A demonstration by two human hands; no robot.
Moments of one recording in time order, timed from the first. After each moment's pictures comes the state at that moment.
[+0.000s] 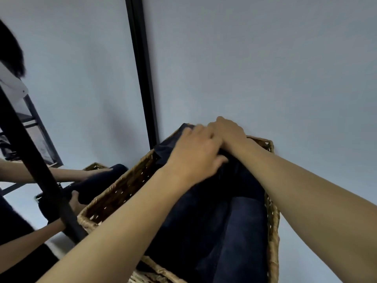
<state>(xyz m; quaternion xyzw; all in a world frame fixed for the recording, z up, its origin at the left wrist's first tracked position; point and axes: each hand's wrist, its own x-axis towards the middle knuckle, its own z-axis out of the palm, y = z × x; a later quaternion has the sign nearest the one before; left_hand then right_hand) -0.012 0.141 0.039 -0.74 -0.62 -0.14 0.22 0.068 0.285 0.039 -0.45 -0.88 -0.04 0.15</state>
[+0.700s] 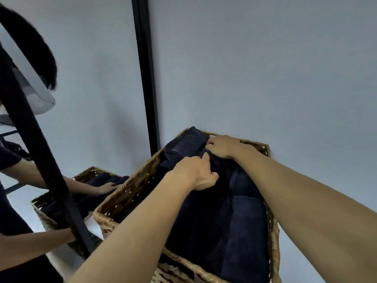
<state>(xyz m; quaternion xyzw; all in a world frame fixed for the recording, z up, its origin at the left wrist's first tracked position) -0.023 0.144 0.019 -0.69 -0.72 -0.04 -0.04 0.066 0.276 0.032 -0.45 -0.89 0.06 0.04</state>
